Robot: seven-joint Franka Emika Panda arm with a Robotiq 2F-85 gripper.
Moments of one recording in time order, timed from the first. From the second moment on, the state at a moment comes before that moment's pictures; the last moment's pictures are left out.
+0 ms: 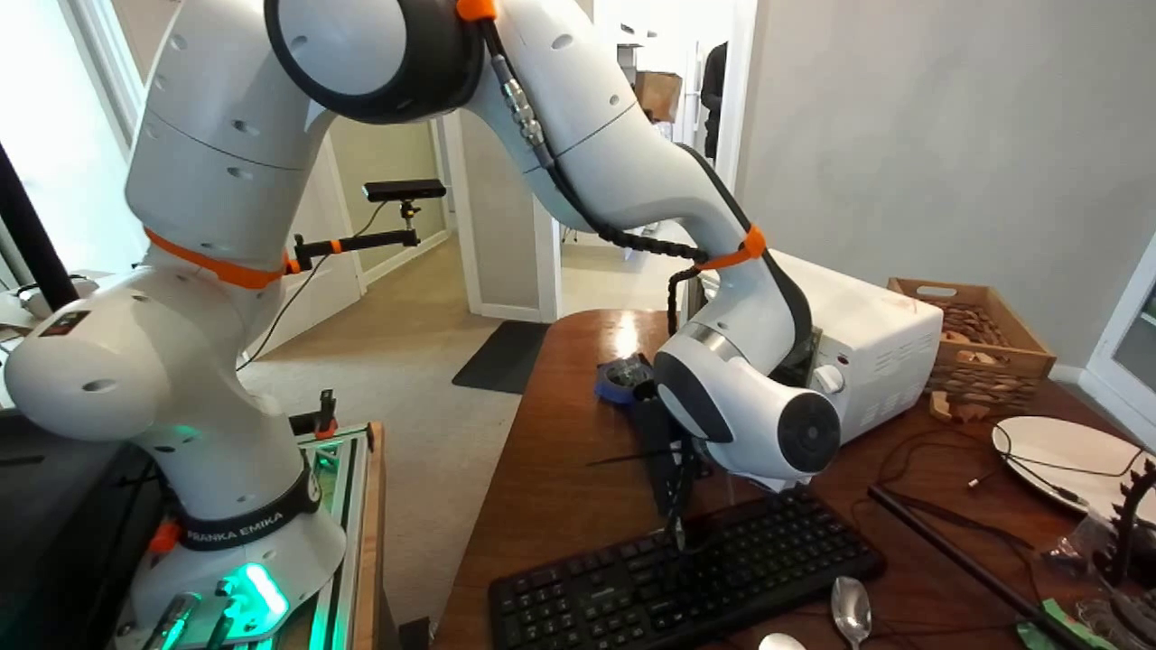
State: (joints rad) arm -0.22 0.54 -0.07 -2.06 1.05 2.04 -1.08
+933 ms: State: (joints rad) arm -0.27 0.51 -0.07 -2.09 1.05 1.87 -1.30
